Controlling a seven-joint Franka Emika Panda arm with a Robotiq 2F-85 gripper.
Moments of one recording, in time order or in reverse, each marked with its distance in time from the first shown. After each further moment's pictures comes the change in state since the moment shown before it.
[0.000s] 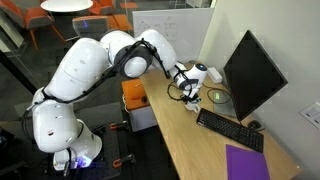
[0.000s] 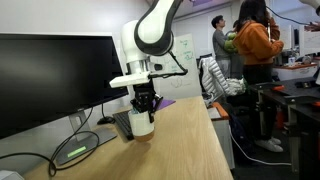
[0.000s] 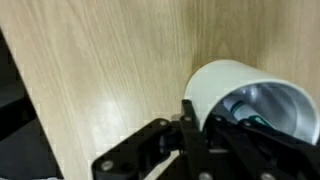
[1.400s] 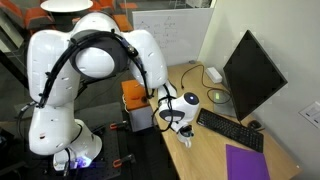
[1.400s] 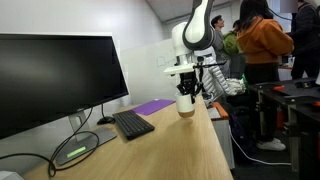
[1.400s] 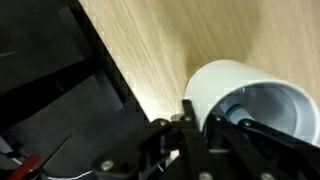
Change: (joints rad) arm -0.195 -0.307 -0.067 -0.618 0.035 0.294 -0.046
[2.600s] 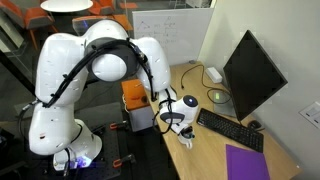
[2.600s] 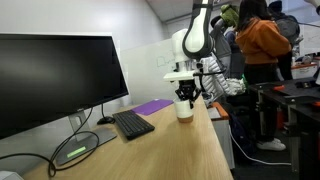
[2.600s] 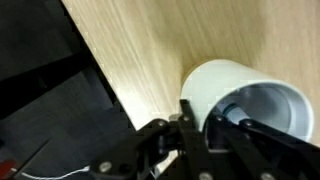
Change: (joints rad) arm 0.002 0.087 0.006 0.043 0.001 0.071 -0.036
